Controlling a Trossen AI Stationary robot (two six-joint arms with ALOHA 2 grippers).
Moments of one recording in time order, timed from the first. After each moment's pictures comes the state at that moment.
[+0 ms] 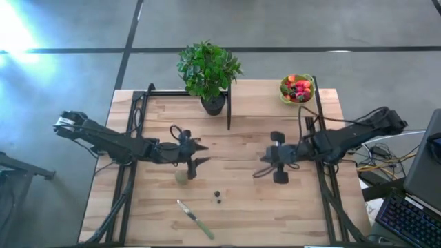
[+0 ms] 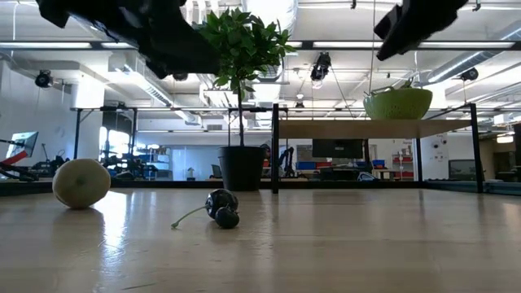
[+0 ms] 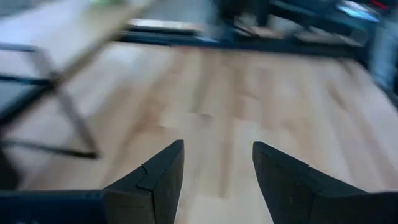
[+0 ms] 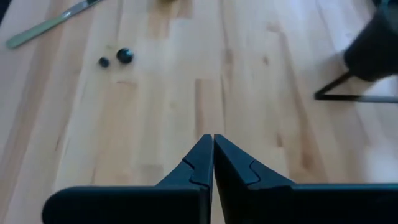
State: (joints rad) left arm -0.24 1.19 0.65 0.19 -0.39 -0.20; right arm 0.30 1.15 0.93 -0.61 0.26 0.21
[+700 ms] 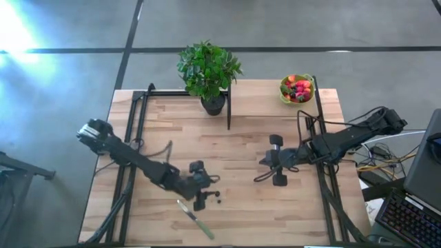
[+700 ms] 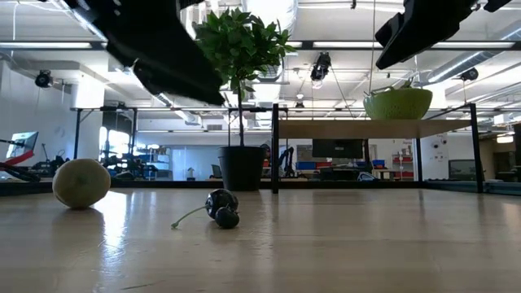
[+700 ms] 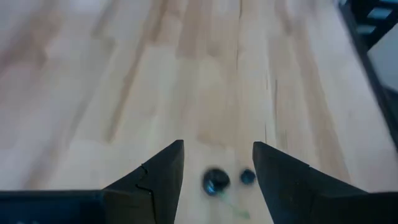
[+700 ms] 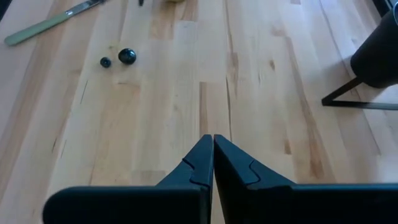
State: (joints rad) left arm -0.48 1.58 0.91 0.00 -0.39 -0.45; right arm 0.34 1.15 0.84 -0.50 0.29 0.20
